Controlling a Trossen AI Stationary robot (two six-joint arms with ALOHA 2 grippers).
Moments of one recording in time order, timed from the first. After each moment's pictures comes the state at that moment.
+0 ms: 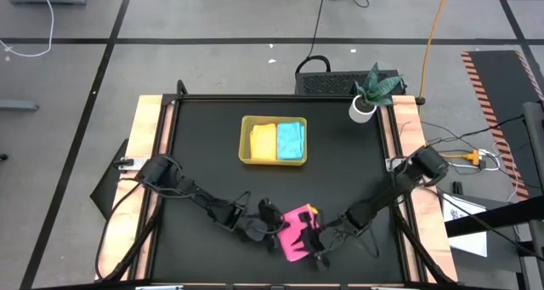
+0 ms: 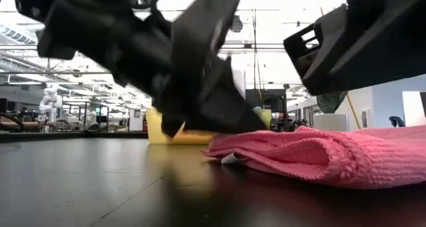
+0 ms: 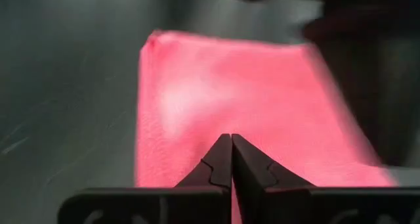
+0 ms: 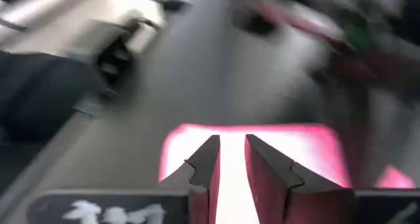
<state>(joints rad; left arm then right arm) -0.46 2.11 1.08 0.48 -0.40 -0.62 0.63 1.84 0.82 0.45 0.21 0.16</state>
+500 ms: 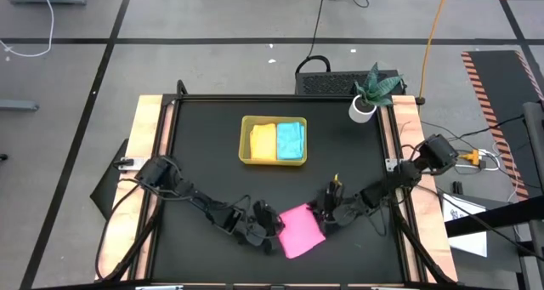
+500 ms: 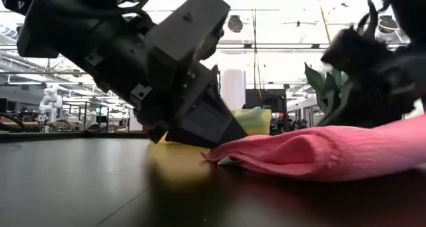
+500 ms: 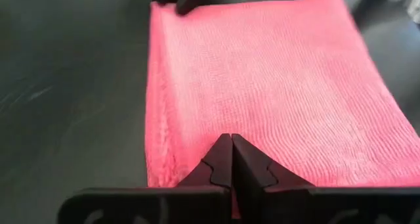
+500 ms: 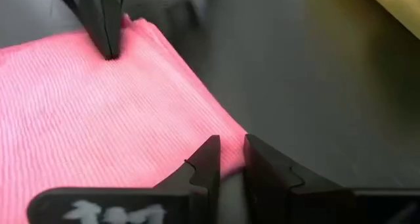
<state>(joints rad) -0.49 2.11 1.07 0.36 -0.43 -0.68 0.54 1.70 0.43 0.54 0.53 0.50</state>
